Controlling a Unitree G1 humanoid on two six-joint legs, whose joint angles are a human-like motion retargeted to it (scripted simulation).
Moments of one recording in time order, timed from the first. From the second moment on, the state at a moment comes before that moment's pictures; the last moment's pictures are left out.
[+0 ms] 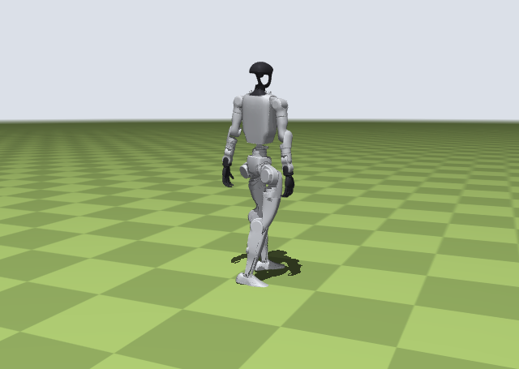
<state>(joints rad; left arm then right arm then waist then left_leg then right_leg) 0.20 0.14 0.60 1.45 0.39 -0.01 -0.15 0.10 -0.23 -0.29 1.60 -0.32 -0.11 0.09 0.26 0.01 -0.06 -0.16 -0.18 -0.34 -0.01 0.17 -0.10 0.27 -0.13 -0.96 0.01 -0.05 0.14</state>
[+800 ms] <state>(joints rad) 0.12 0.13 0.55 1.49 0.42 0.00 -0.18 0.07 -0.18 -0.30 1.55 -0.31 -0.13 0.11 0.57 -0.05 -0.03 -0.19 -0.23 -0.44 -0.04 0.23 -0.20 0.31 -0.11 -1.20 0.04 -0.07 0.19</state>
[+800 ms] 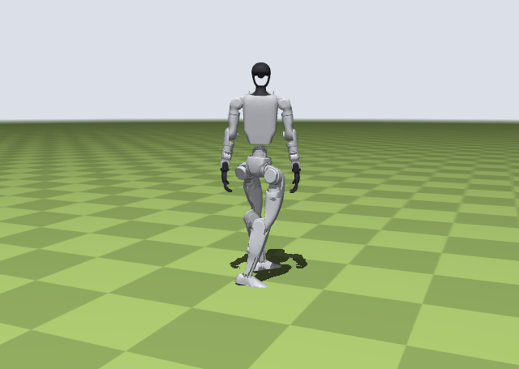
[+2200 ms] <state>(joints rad) 0.17 0.08 0.55 1.52 0.38 0.00 -0.15 0.01 -0.14 -0.16 1.53 -0.30 -0.09 0.14 -0.05 0.02 0.02 0.06 -0.04 0.22 -0.02 -0.03 0.07 0.07 -0.04 -0.21 -0.01 0.16 0.05</state>
